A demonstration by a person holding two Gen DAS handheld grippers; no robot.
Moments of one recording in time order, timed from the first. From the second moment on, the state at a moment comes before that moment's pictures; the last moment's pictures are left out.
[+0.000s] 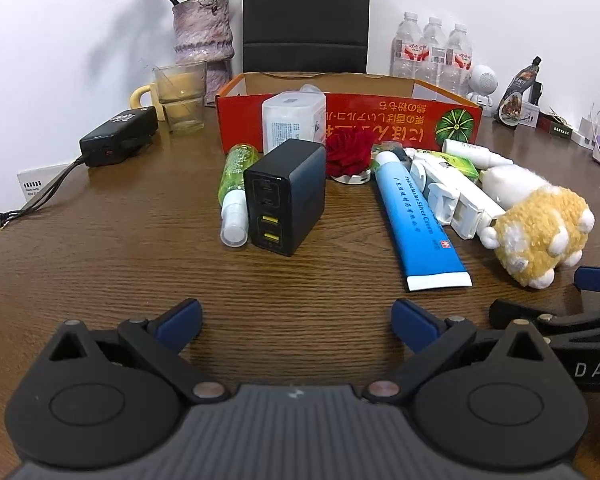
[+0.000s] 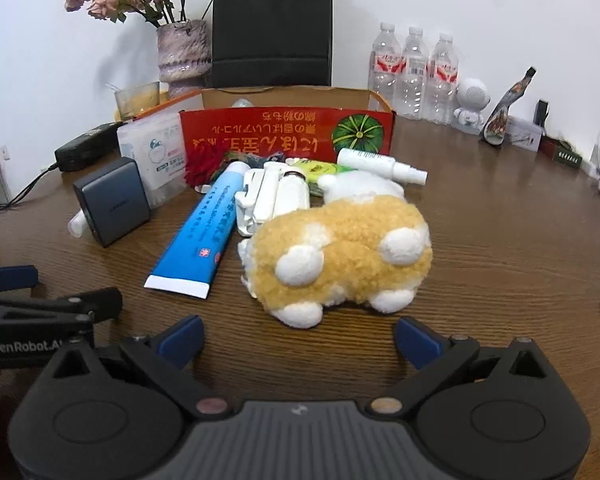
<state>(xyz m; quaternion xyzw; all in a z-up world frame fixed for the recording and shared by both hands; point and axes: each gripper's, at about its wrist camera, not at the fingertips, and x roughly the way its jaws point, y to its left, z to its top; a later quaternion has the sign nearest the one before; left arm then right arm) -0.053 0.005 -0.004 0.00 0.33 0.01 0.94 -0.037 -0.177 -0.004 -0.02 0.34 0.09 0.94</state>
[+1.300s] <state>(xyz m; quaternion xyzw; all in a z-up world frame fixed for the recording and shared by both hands) -0.051 0.003 -0.004 0.00 0.33 0.01 0.94 -0.037 -0.178 -0.004 -0.02 0.34 0.09 0.94</state>
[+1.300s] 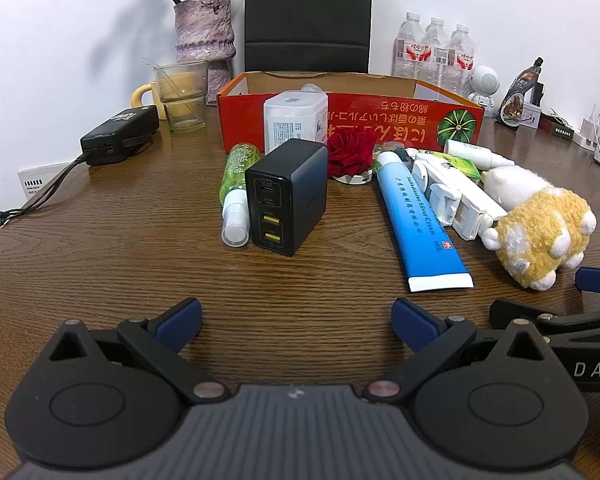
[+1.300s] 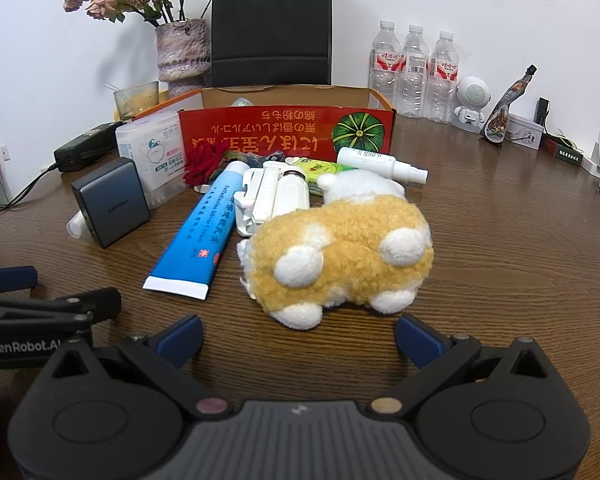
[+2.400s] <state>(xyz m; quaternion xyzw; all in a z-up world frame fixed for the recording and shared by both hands) -0.067 0.009 0.023 0.01 0.30 -0.02 0.95 -0.051 -0.222 0.030 -0.04 0.32 0.08 0.94</state>
